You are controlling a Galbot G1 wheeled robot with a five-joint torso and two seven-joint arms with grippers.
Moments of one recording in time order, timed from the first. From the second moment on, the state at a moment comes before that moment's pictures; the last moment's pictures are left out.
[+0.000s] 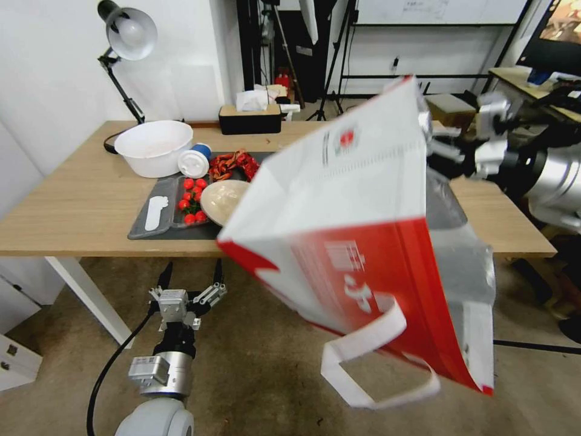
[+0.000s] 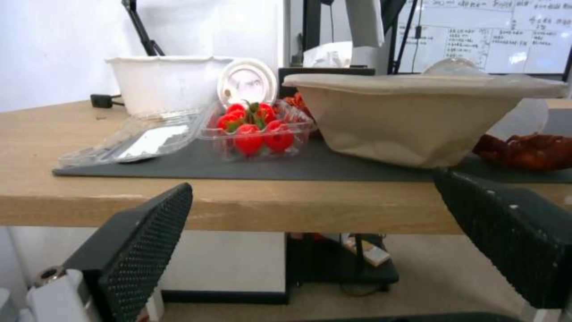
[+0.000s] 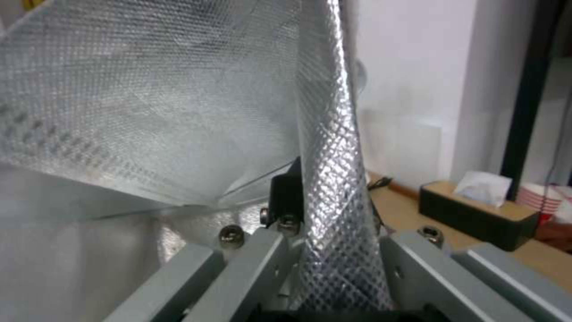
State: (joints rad) left arm 1.71 -1.58 -0.54 -2.17 -0.08 -0.13 0.01; right arm -0.66 0.34 0.37 2.05 1.49 -0.30 -0.51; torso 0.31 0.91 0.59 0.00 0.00
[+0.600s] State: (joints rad) left arm 1.70 -1.58 -0.55 -2.15 -0.08 -0.13 0.01; right arm -0.59 0.46 0.42 2.05 1.54 -0.35 -0.07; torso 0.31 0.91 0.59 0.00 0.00
